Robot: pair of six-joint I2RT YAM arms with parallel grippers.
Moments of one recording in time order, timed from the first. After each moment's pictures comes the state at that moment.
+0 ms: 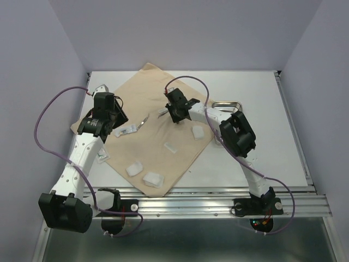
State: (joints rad) left arm -0.17 1.13 1.08 -0.67 -0.16 -0.59; right arm 0.70 2.31 1.86 -0.44 0.18 0.16
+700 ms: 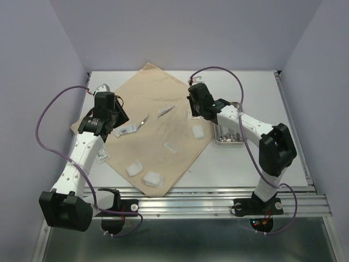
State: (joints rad) left arm -0.17 1.13 1.08 -0.66 -0.14 -0.58; right arm 0.67 1.82 1.48 -0.37 0.37 0.20
